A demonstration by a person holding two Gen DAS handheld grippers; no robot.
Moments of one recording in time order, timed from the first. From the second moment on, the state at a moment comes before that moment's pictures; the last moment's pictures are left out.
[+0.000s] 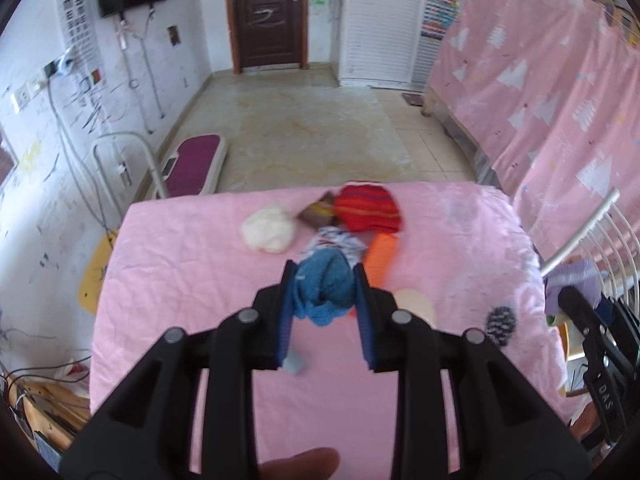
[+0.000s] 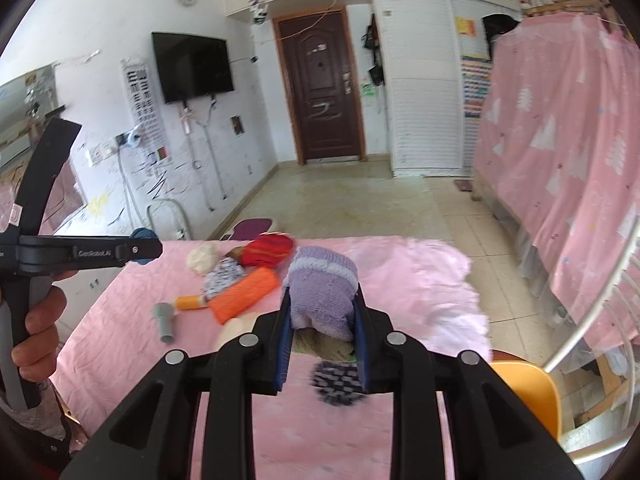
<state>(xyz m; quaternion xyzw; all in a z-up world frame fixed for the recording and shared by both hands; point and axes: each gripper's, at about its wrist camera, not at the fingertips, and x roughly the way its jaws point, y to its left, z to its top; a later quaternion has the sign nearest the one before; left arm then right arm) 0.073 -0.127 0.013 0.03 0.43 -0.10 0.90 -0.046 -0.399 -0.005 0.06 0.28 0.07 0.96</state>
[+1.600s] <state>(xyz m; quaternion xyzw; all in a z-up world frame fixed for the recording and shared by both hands) -0.015 -0.430 -0.029 0.20 0.46 -0.34 0.80 -0.125 -0.614 -0.064 0.19 0.27 -0.07 0.94</state>
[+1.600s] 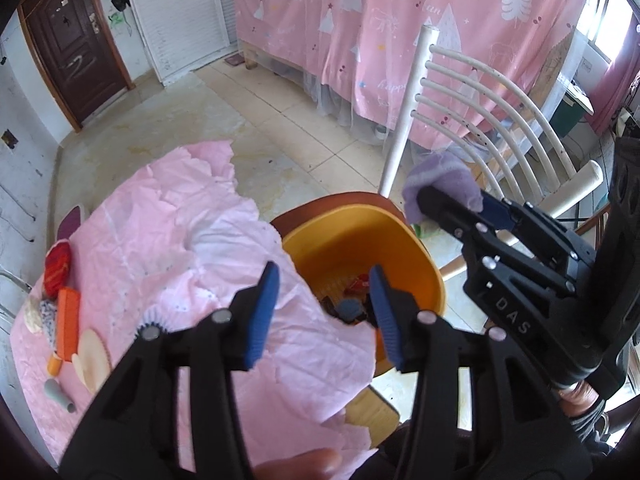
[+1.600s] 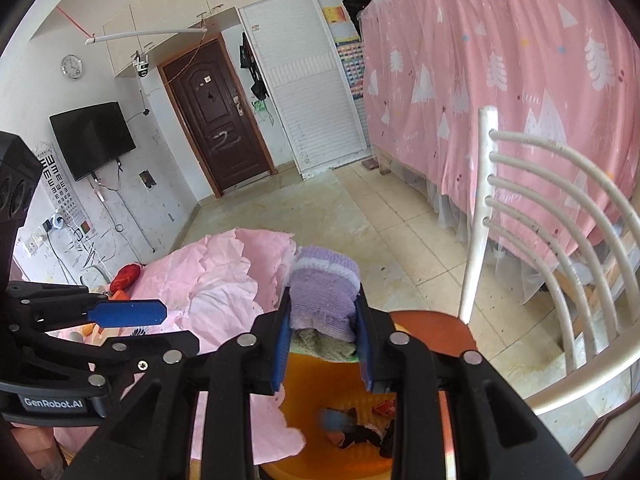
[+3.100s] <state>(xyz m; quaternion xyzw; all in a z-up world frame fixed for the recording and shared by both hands) 0.064 -0.162 -0.016 0.02 0.47 -0.19 0.86 -0.014 -0.393 -0.039 0.07 0.35 0.07 0.93</state>
